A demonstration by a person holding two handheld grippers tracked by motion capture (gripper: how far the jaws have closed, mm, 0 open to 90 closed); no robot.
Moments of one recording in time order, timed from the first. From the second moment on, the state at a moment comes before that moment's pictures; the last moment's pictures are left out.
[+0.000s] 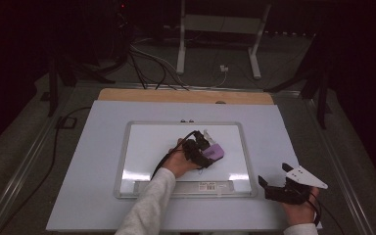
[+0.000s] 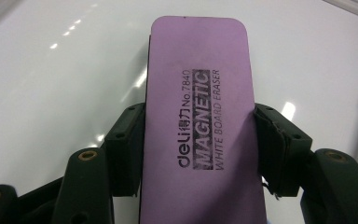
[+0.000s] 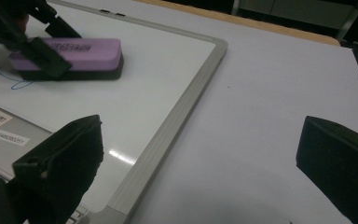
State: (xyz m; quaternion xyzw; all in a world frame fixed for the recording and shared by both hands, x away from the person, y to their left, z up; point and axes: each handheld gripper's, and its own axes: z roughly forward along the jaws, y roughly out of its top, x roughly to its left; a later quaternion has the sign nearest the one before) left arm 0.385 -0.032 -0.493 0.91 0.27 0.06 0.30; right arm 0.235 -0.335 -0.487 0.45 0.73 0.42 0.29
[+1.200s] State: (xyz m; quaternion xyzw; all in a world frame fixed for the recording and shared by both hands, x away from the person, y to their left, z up) left arm 0.400 -0.036 -0.489 0.90 0.34 0.12 0.25; right arm 0.234 -0.337 -0.488 0.45 0.73 0.42 0.30
